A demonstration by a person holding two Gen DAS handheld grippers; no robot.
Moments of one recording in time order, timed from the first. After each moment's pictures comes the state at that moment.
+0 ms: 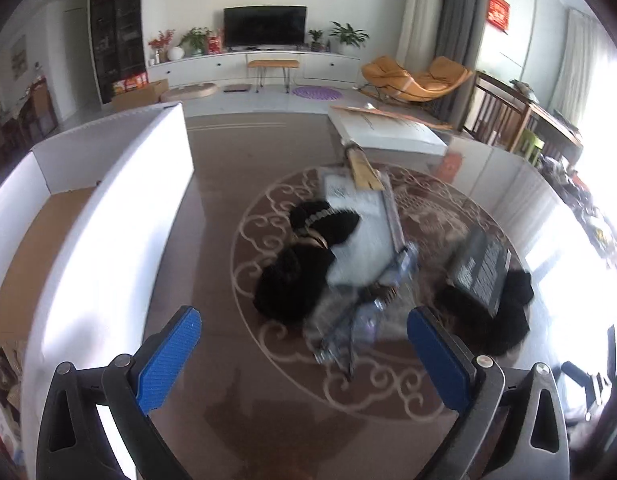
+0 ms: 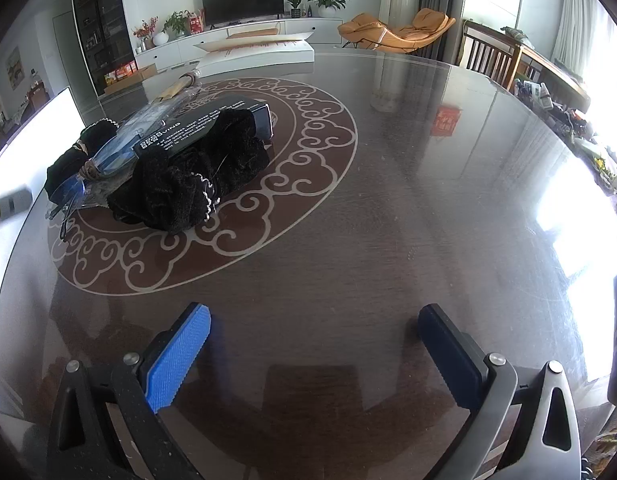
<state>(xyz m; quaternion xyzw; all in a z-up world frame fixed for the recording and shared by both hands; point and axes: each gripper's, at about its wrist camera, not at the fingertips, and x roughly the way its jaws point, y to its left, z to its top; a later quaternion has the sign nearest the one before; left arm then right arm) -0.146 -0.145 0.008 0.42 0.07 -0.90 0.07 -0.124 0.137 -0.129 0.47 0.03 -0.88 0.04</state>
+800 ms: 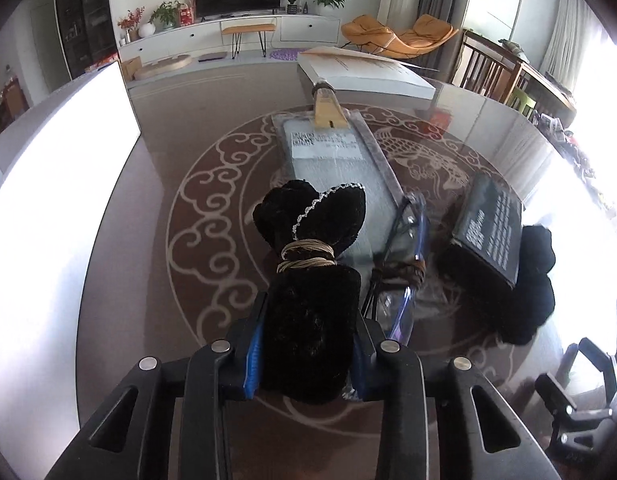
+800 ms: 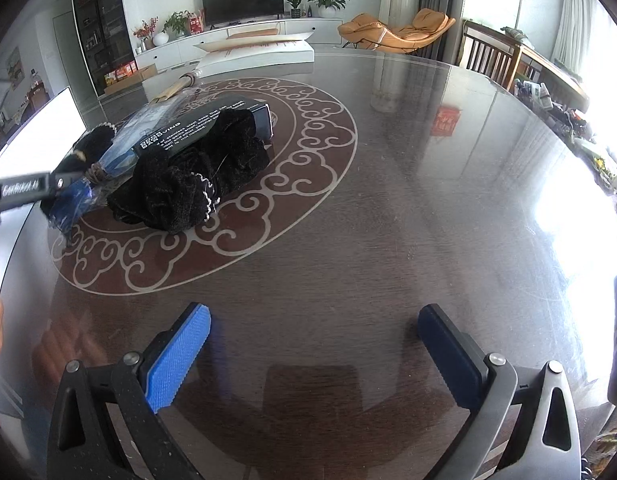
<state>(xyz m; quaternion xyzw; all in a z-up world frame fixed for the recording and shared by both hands) -0.161 -0.105 -0.043 0.48 0.04 -0.88 0.02 -0.124 0.137 -0.130 0.46 0.03 -0.88 0.04</state>
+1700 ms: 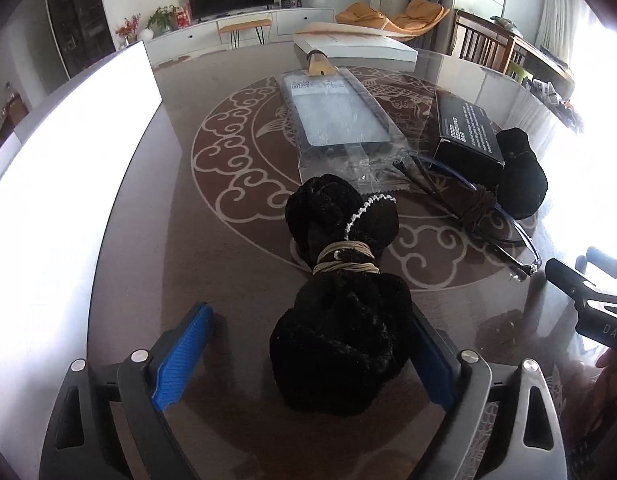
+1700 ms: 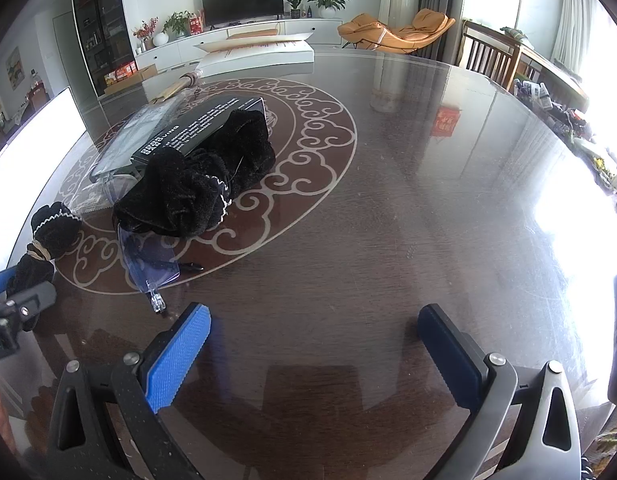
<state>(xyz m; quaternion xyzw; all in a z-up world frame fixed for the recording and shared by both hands) -0.095 -0.100 -0.060 0.49 0.00 -0.87 0.03 -0.125 0.135 -0.131 0.46 0.03 -0.88 0.04</state>
